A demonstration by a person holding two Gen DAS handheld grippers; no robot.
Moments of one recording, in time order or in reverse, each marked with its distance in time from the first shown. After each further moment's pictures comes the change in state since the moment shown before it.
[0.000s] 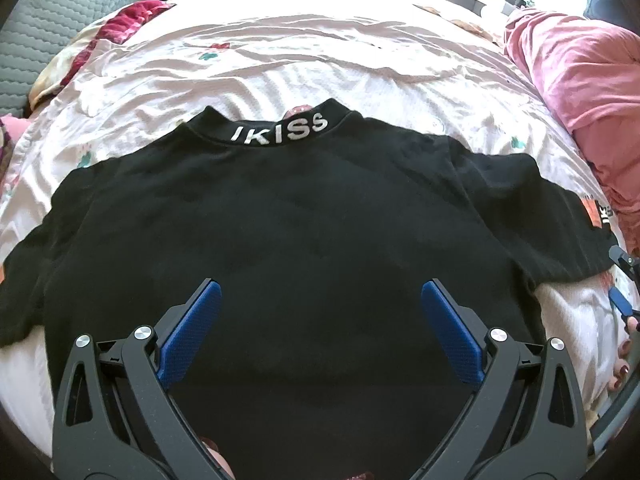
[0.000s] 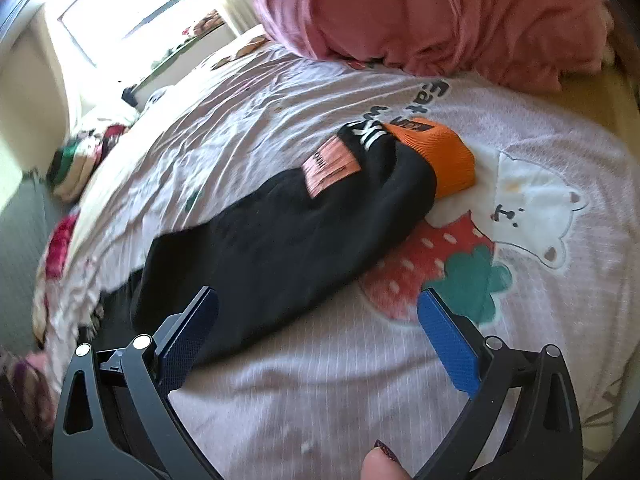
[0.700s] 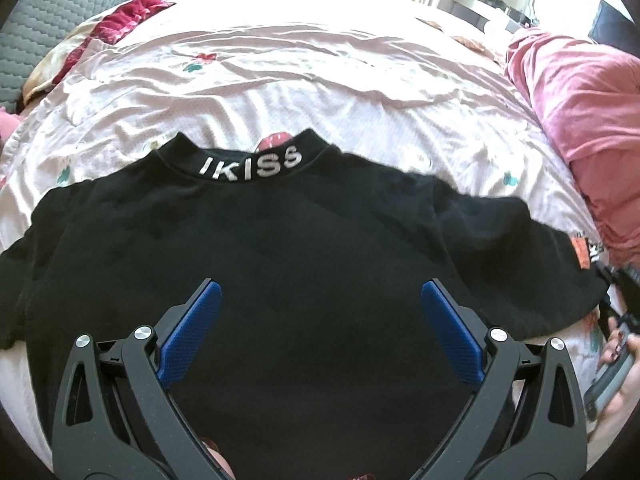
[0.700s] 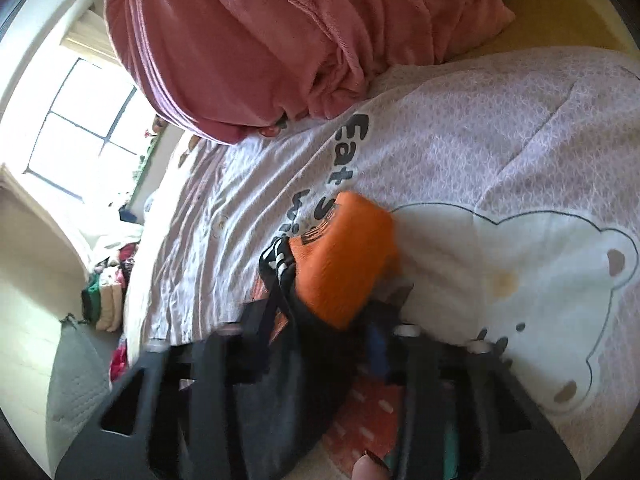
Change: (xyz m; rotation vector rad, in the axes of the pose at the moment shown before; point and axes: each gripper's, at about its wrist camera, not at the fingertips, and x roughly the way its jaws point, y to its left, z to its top) left arm 0.008 -0.017 0.033 -0.060 -0.023 -0.038; right arm 0.035 -0.075 0.062 0.374 -0.132 0.185
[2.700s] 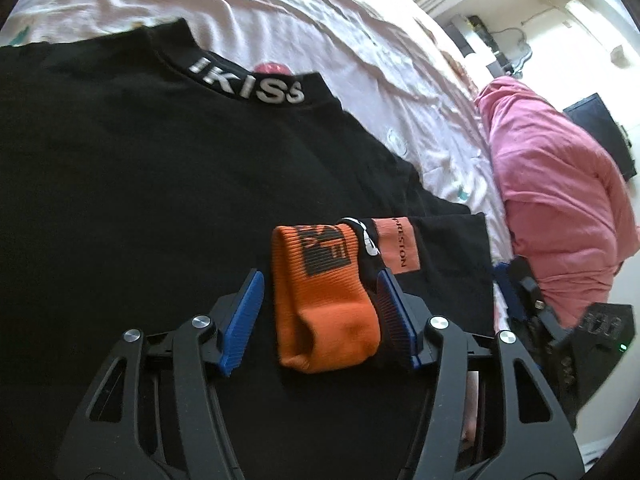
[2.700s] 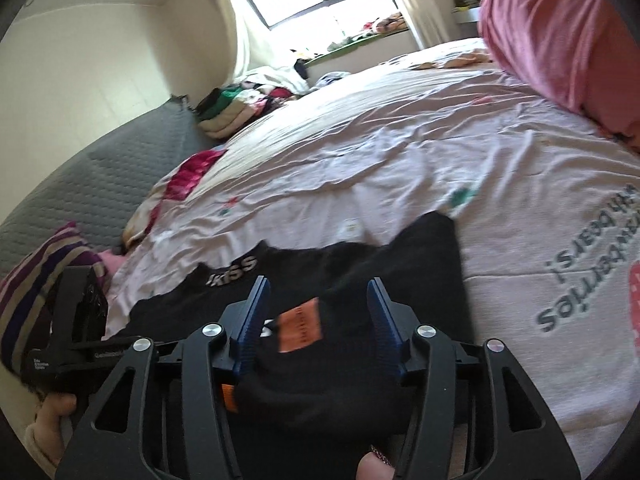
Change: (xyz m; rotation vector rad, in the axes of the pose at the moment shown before) left arm 0.032 0.050 -0.019 -0.276 0.155 -0.382; right arm -0.014 0.180 -0.190 -0.783 0.211 0.311
